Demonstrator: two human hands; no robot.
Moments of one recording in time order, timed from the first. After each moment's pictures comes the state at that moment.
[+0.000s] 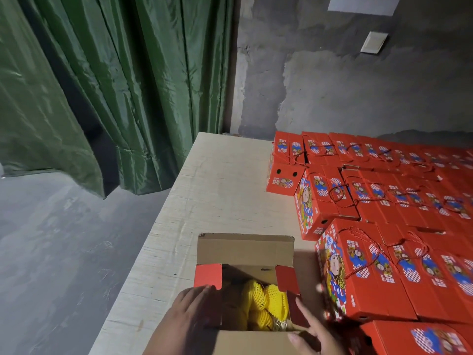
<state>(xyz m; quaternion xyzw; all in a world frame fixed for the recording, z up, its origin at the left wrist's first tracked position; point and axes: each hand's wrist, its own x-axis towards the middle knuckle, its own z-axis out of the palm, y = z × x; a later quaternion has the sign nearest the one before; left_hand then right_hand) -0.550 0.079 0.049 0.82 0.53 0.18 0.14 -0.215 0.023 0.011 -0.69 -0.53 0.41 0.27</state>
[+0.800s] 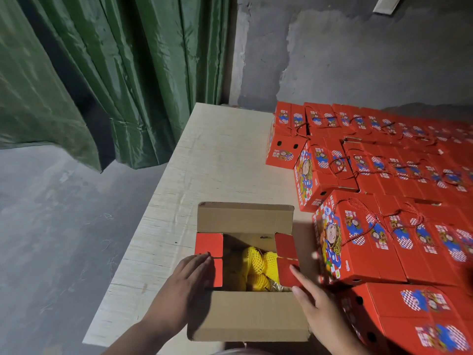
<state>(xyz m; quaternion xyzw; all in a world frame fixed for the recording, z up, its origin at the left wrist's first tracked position) -0.572 0.065 0.018 0.82 0.50 0.15 0.22 -0.224 0.016 0.057 -0.69 -0.56 0.38 0.25</state>
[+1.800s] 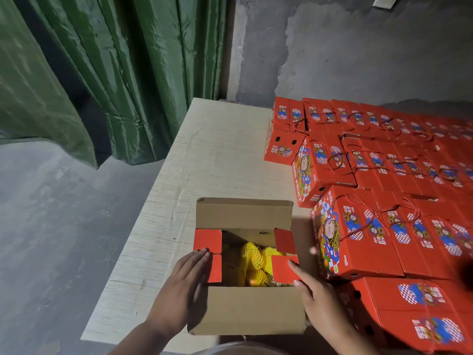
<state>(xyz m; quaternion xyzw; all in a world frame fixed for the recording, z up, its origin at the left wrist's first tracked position) -0.560 0.057 0.011 0.79 0.52 0.24 0.22 -0.222 0.022 0.048 -0.71 -0.59 0.31 0.22</state>
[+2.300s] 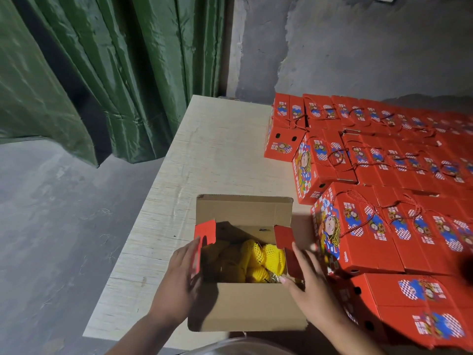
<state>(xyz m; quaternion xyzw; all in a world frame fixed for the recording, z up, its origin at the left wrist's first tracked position) -0.558 0.062 0.015 0.69 0.60 0.26 0.29 -0.223 0.035 0.029 -0.71 -0.62 0.28 0.18</state>
